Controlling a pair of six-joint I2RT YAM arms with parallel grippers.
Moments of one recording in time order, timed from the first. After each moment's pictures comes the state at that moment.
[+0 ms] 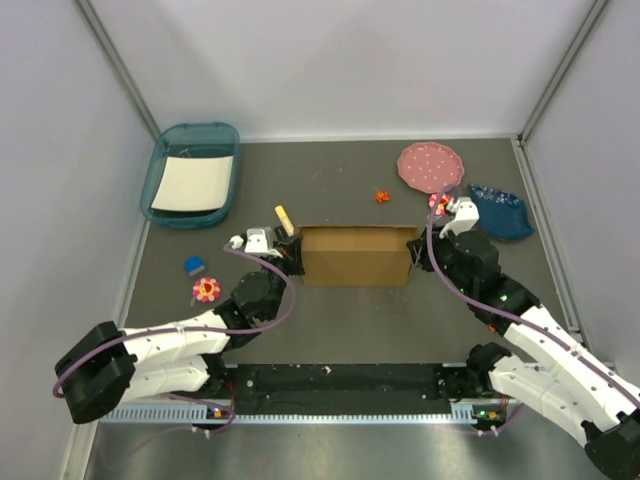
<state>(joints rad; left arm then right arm) -0.94 1.06 0.32 0.81 -0.69 -0.37 0.59 0.74 0.61 -0.21 0.21 0.38</state>
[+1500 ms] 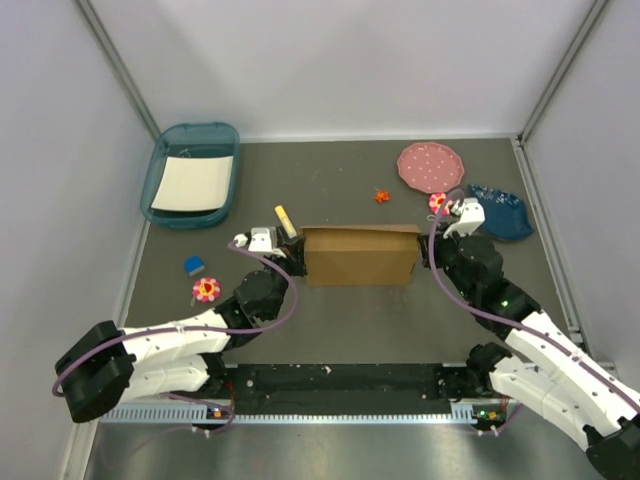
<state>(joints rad) -0.96 1.06 0.35 0.75 -0.68 -0.37 0.59 0.72 0.60 -0.15 0.27 0.31</state>
